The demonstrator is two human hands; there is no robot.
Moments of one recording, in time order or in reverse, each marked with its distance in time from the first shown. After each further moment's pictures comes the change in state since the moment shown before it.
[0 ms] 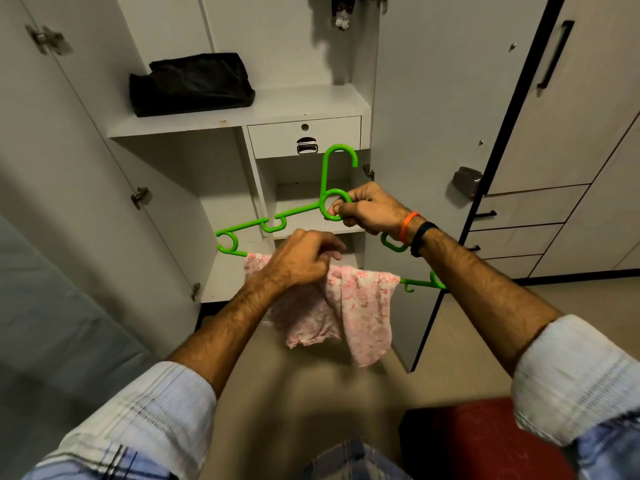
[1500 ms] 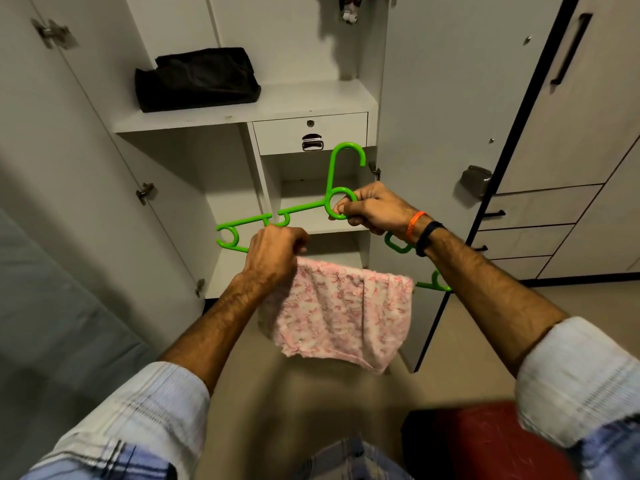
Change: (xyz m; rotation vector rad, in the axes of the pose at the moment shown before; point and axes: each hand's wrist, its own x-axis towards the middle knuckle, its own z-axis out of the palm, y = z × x) left_hand -0.006 -0.035 -0.004 0.275 0.203 -0.154; right_hand -0.003 -0.005 -0.005 0.037 -0.058 0.017
